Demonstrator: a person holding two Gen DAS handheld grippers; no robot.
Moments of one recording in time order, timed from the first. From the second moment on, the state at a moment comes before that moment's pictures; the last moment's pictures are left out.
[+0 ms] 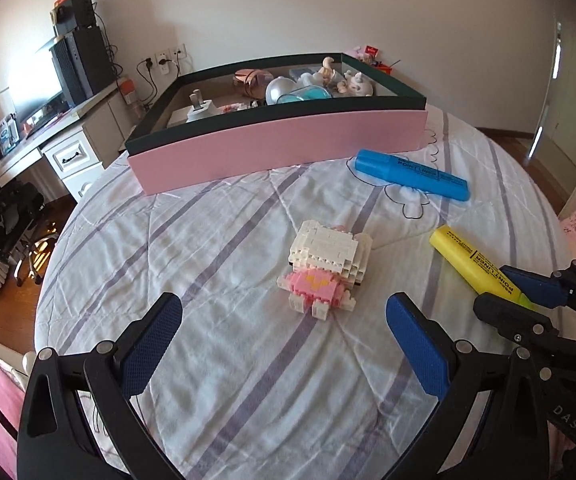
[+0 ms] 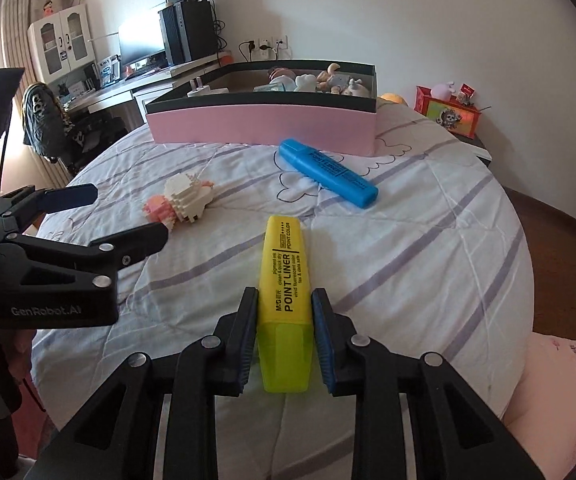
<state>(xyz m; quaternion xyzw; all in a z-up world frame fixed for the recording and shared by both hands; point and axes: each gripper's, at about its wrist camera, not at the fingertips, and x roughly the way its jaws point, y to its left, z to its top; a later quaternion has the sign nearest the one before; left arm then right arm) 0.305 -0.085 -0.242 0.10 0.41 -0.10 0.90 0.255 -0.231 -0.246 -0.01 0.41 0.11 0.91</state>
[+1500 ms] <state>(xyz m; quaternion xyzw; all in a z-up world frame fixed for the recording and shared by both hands) 0.159 -0.017 -0.089 0.04 0.15 -0.08 0.99 0.172 -0.163 -0.107 -0.01 0.17 0.13 0.98</state>
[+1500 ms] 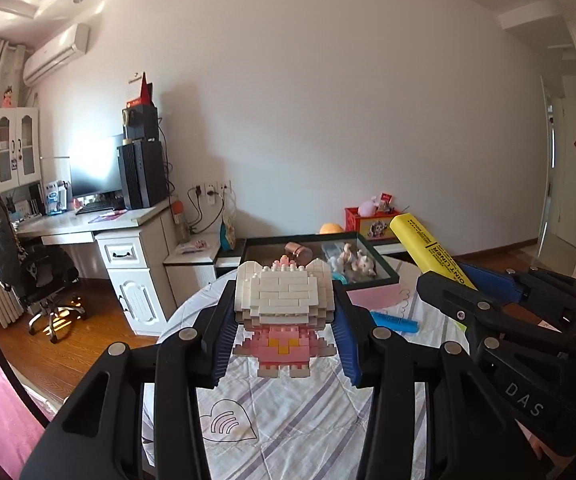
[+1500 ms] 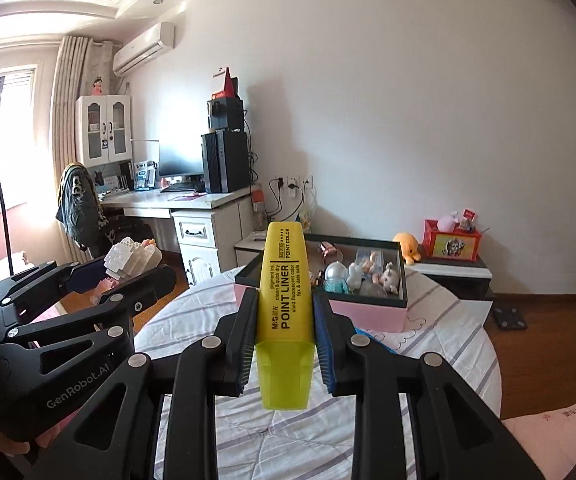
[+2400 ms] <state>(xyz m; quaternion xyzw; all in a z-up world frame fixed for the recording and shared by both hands) 0.185 0.006 -0.088 0.01 0.15 -0.06 0.99 0.185 -0.144 -0.087 -0.03 0.14 0.14 0.98</state>
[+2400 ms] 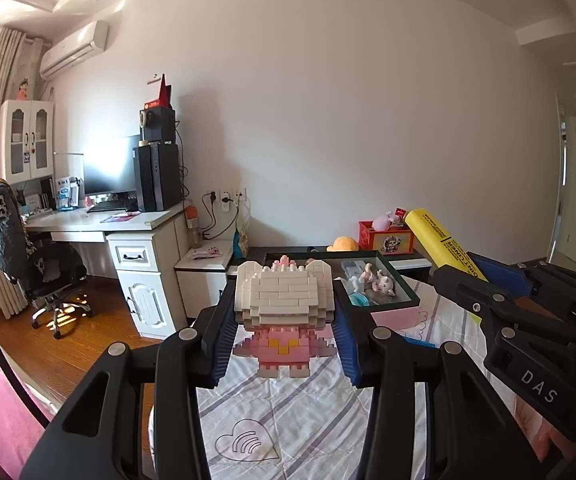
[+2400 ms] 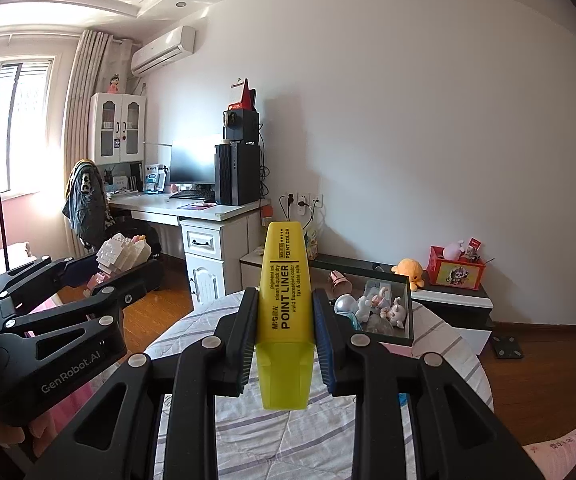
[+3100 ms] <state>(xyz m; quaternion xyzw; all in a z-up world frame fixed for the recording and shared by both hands) 0.501 -0.038 -0.153 0.04 0.31 -0.08 0.95 0.456 -0.161 -0.150 -0.07 0.30 0.13 0.94</state>
